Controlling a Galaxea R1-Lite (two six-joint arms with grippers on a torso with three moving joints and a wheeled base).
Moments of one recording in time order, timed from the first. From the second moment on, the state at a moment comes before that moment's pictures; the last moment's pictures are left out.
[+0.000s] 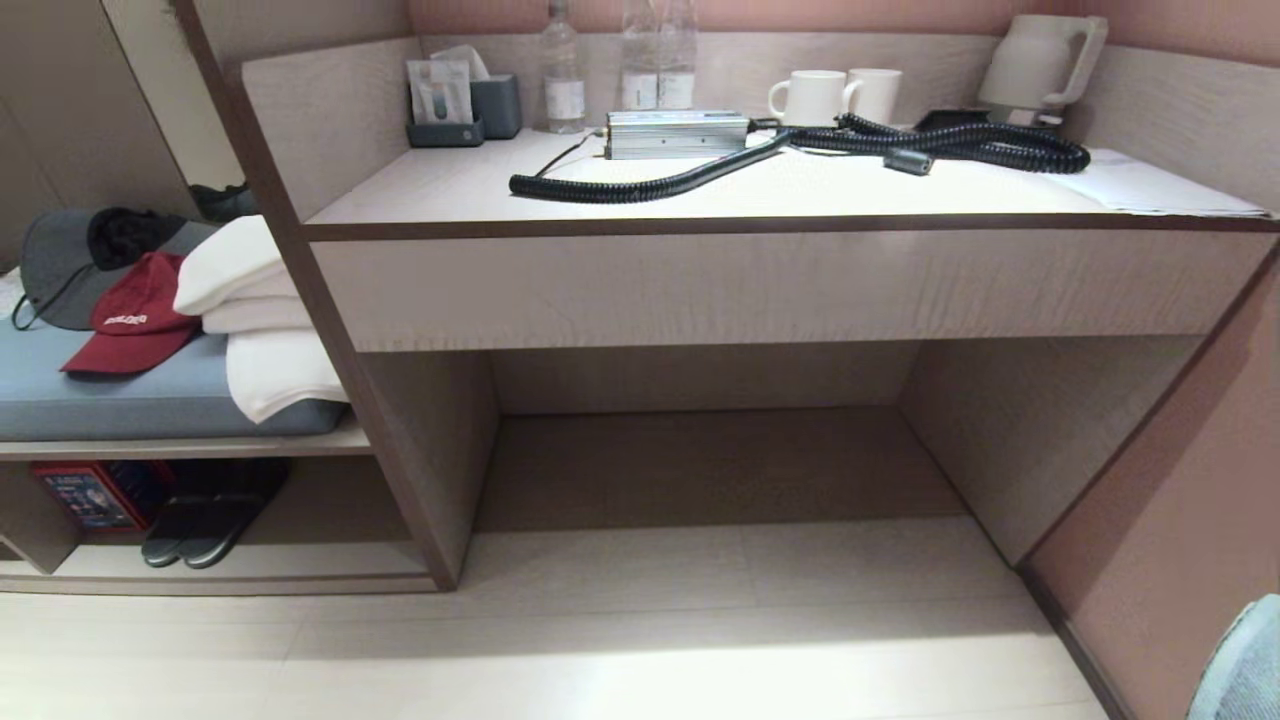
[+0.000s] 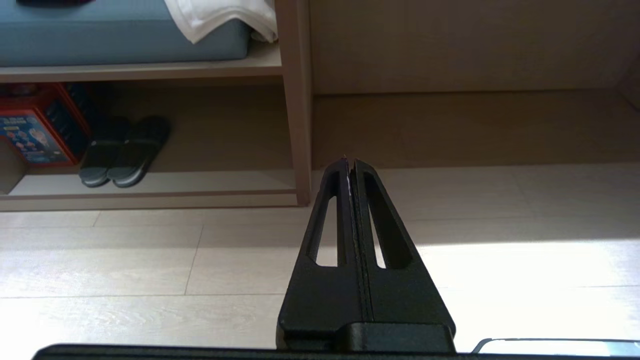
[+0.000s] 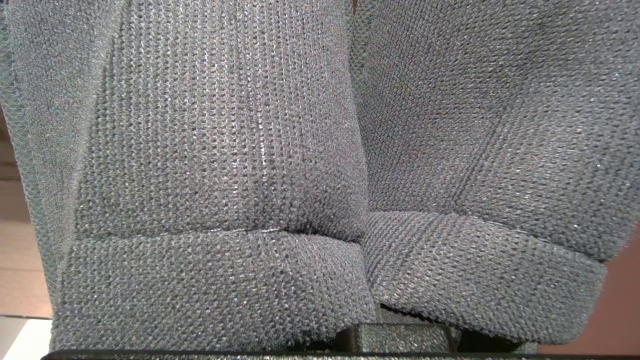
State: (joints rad) left arm 0.00 0.00 0.00 0.00 0.00 -0.01; right arm 0.02 0.00 0.00 0.00 0.00 -0.05
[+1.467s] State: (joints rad) left arm 0.00 0.00 0.00 0.00 0.00 -0.01; right arm 0.02 0.00 0.00 0.00 0.00 -0.05
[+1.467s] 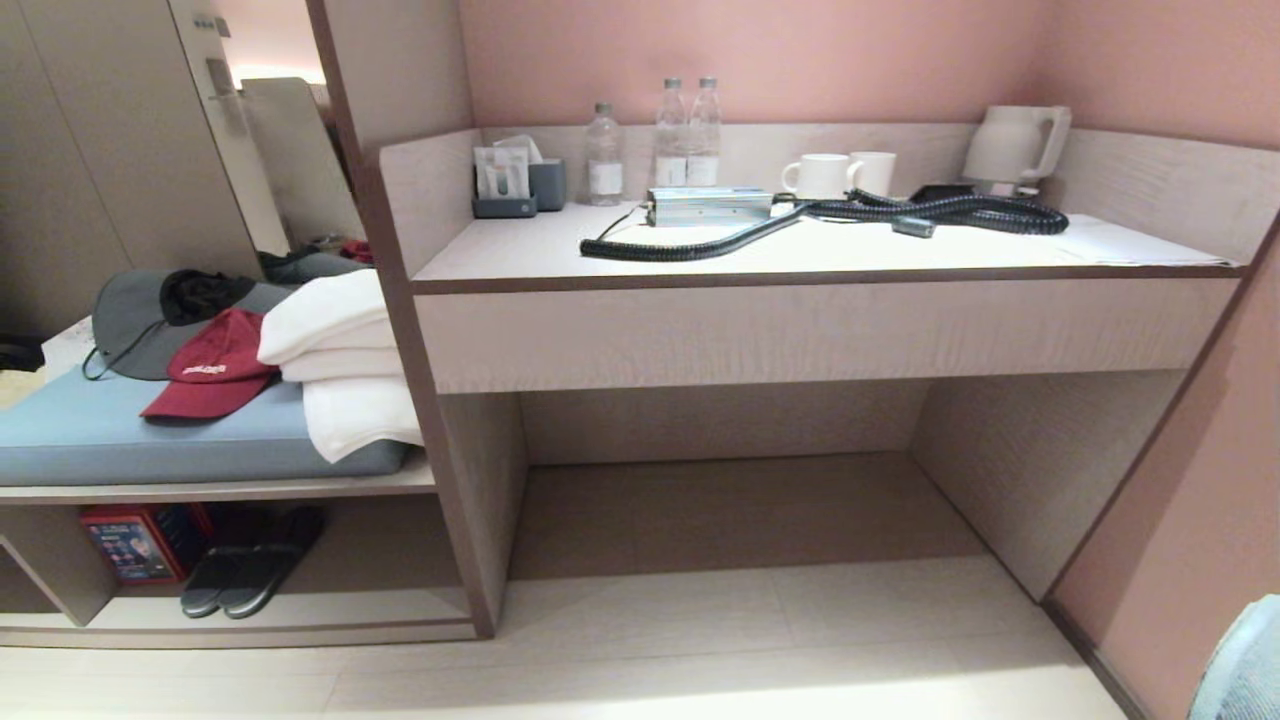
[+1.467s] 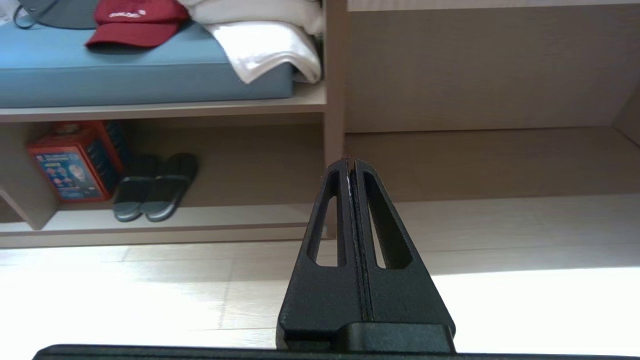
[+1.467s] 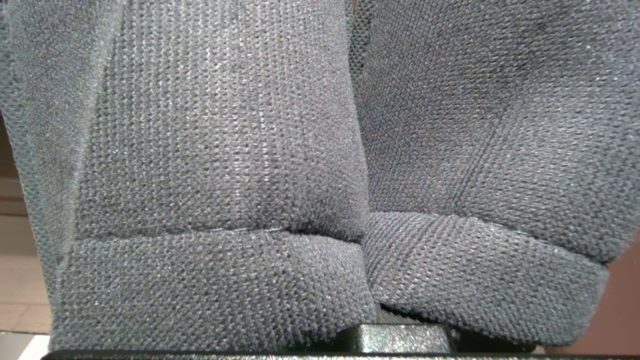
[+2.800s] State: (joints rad) left arm 0.00 0.00 0.00 0.00 0.00 -0.02; right arm 0.02 0.00 0.00 0.00 0.00 -0.05
